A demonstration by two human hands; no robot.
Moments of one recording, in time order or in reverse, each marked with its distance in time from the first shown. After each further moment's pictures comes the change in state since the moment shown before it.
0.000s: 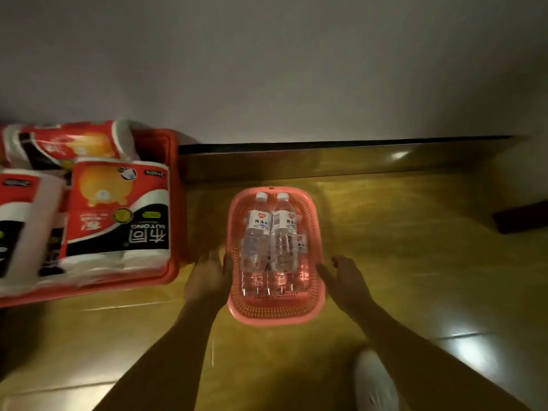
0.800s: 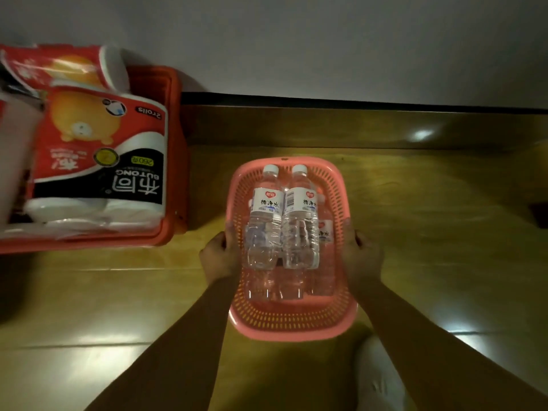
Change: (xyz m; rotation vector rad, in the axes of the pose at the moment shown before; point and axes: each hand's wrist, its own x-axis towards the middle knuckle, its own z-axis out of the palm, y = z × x) left_hand -0.002 -0.011 0.069 -0.638 0.287 -0.311; right_hand 0.013 -0.004 0.031 0.448 0.355 0.091
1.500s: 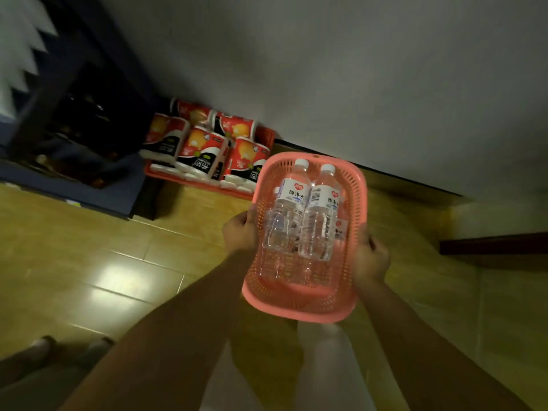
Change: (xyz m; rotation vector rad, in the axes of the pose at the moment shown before) left_hand -0.323 0.285 -0.301 -0.212 0.121 -0.107; right_hand -0.294 -0.311 -0.294 0.021 -0.074 0.029
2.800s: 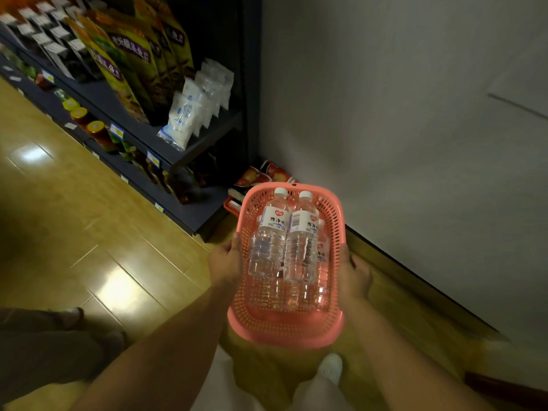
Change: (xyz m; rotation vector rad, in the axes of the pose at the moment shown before) left_hand -0.042 0.046 -0.200 -0.372 0.324 -0.165; right_hand -0.121 -0.140 0.084 -0.058 -0.443 -0.213
